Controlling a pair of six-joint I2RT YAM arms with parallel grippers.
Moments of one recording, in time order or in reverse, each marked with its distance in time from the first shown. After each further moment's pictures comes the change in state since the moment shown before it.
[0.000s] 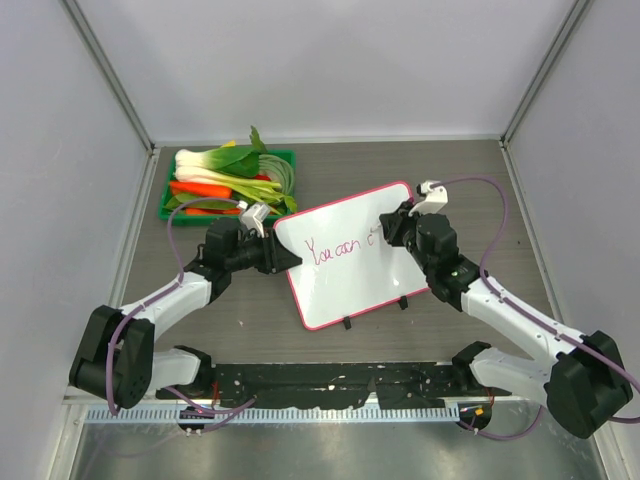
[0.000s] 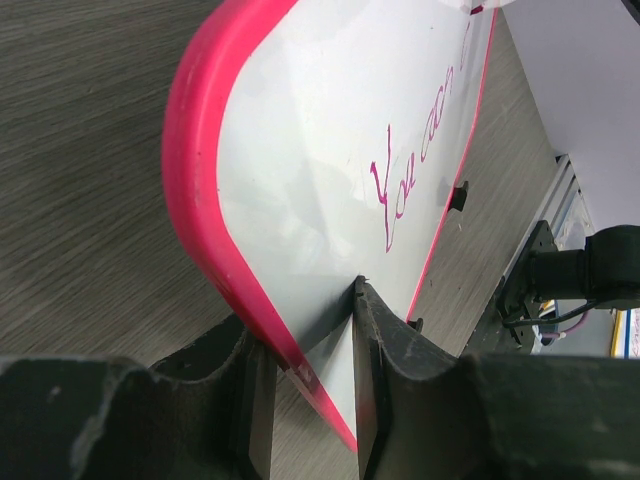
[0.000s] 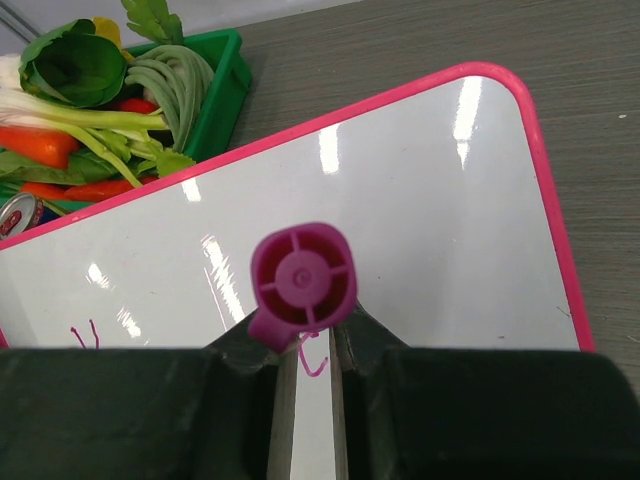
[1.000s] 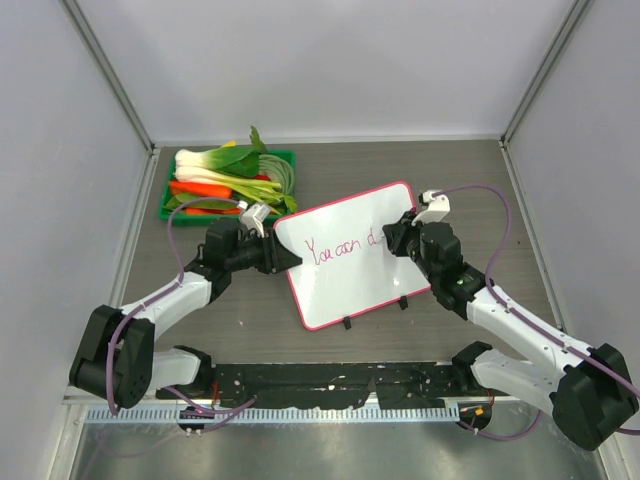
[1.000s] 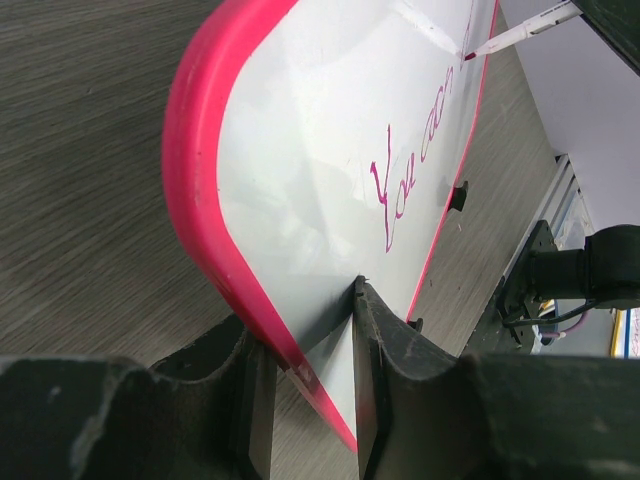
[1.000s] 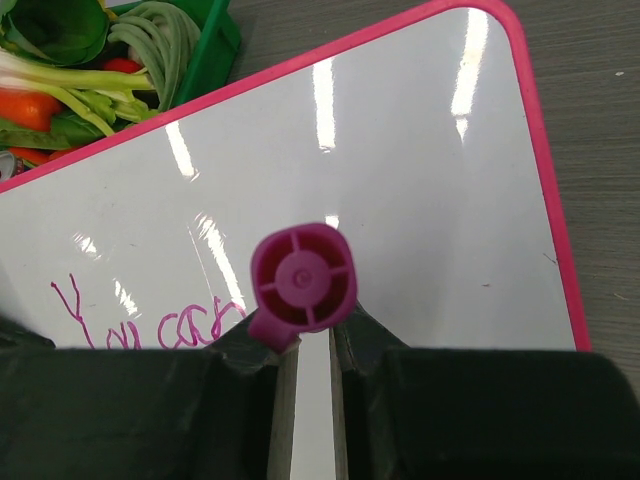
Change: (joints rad) left arm 0.000 0.002 0.000 0.002 0.002 0.000; right arm 0.000 -0.078 -0.058 -0.068 -0.020 0.002
